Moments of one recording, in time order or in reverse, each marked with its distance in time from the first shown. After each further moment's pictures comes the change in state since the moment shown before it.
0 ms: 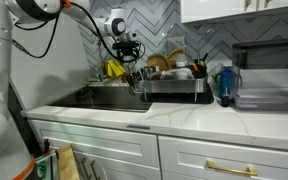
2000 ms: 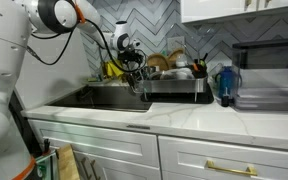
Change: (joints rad) arm 0.017 0.154 0.006 0.019 0.027 0.318 0.048
